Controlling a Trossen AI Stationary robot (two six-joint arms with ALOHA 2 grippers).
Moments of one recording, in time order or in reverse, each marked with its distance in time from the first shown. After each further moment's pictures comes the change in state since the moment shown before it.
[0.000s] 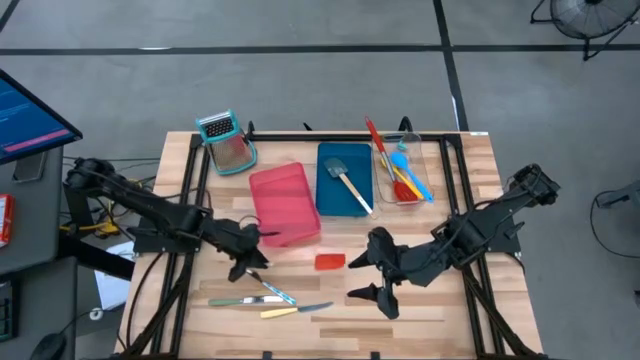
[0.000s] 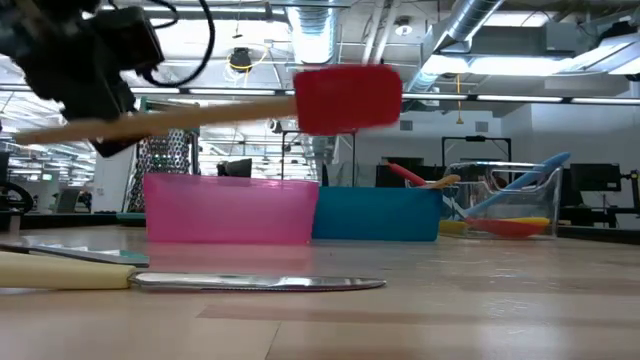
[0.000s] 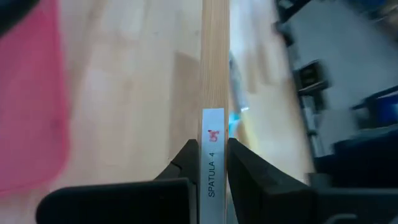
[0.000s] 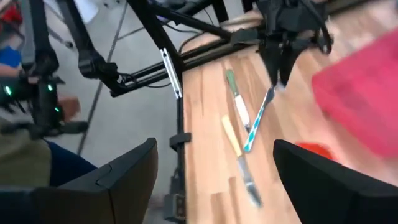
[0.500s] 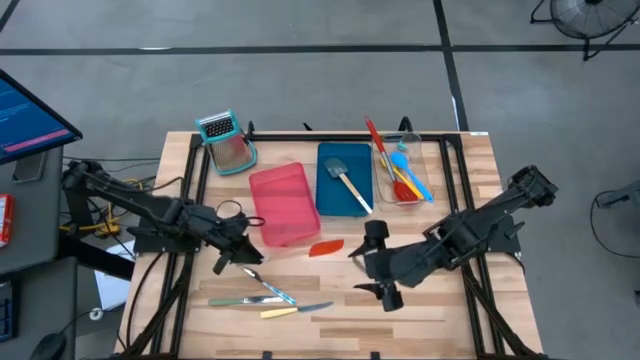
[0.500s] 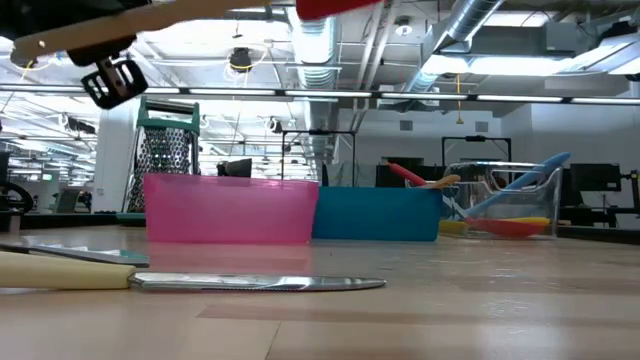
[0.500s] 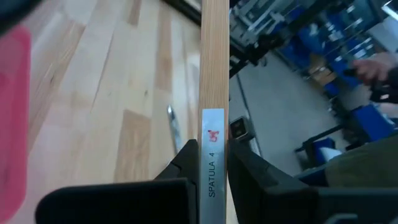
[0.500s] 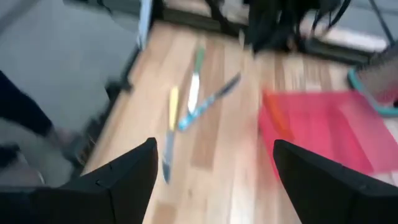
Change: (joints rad) left arm 0.000 -0.251 0.002 0.029 0.021 -0.103; right arm -0.015 0.024 0.001 -0.164 0.032 -0.490
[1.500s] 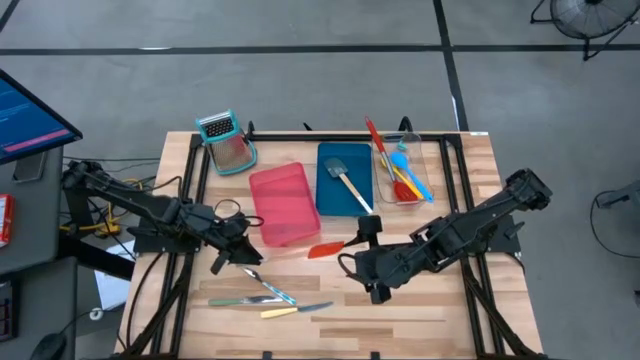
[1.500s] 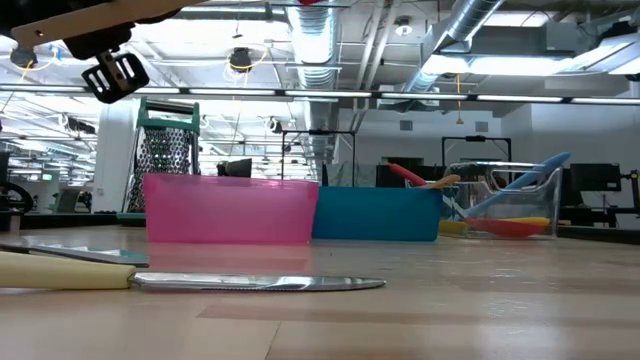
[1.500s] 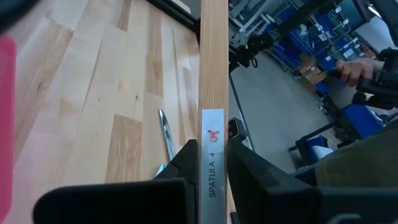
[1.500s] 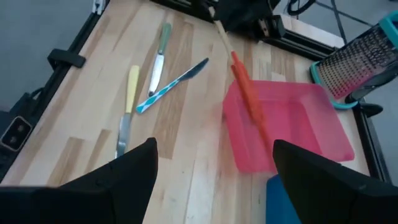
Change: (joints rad) left arm 0.000 -0.009 0.000 0.020 0.022 0.010; right arm -0.038 0.050 0.000 0.000 0.103 -0.093
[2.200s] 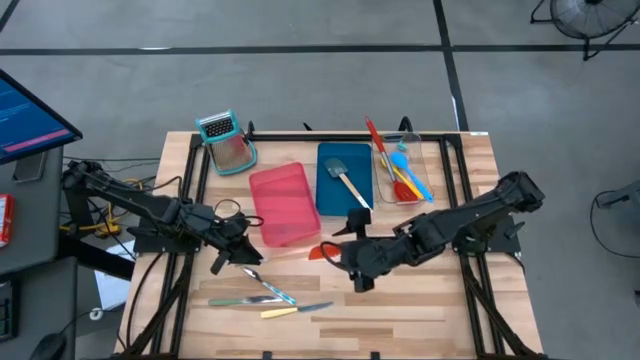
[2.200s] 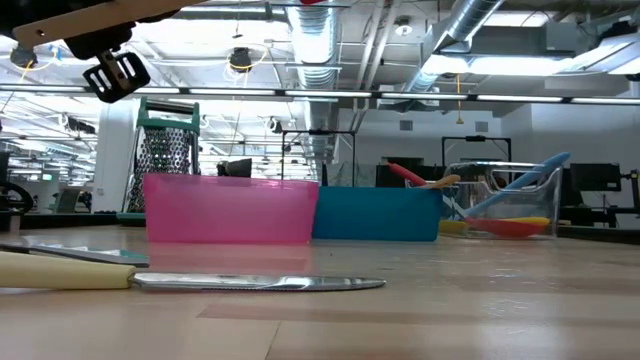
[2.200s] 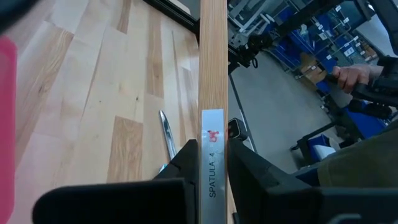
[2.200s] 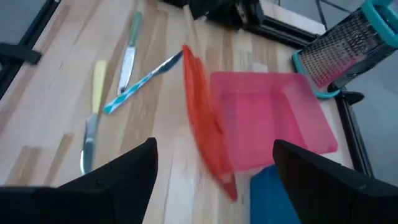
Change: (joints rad) left arm 0.000 0.000 0.000 0.002 -0.002 0.013; right arm -0.083 0.062 0.001 0.037 0.018 -0.022
